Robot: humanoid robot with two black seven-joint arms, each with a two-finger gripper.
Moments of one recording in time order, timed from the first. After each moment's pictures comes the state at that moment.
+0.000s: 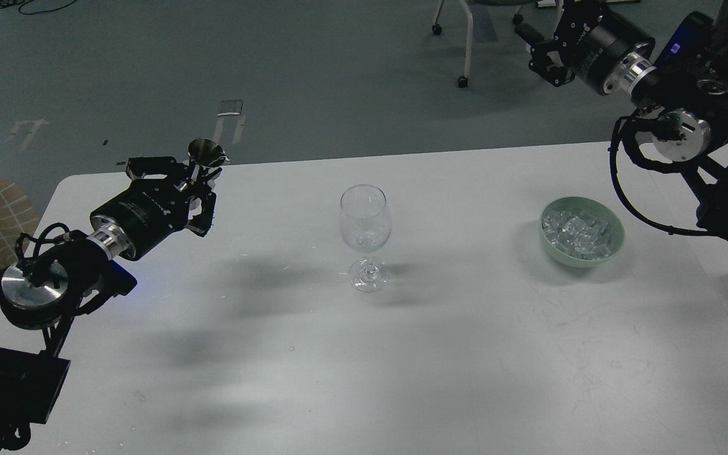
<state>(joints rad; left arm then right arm) -0.31 0.36 -1.40 -1.39 -0.05 0.03 0.46 1.01 -0.35 0.75 0.69 -0.47 0.36 0.22</state>
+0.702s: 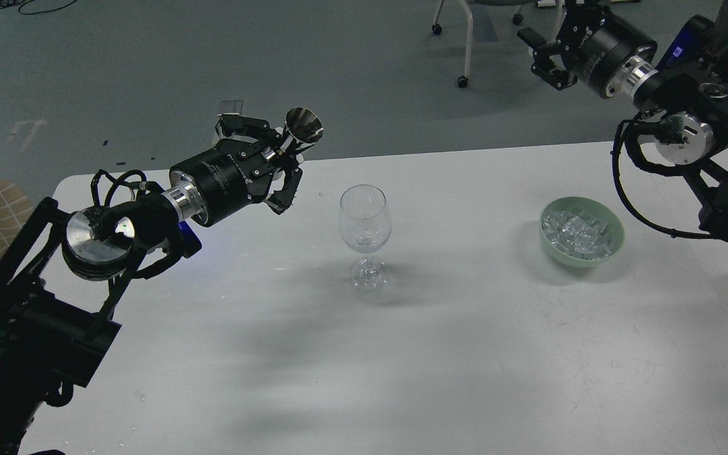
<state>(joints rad) -0.47 0.32 -1.21 -1.53 -0.05 0.17 0.49 1.01 -0.36 0.75 0.69 -0.47 0.36 0.22</state>
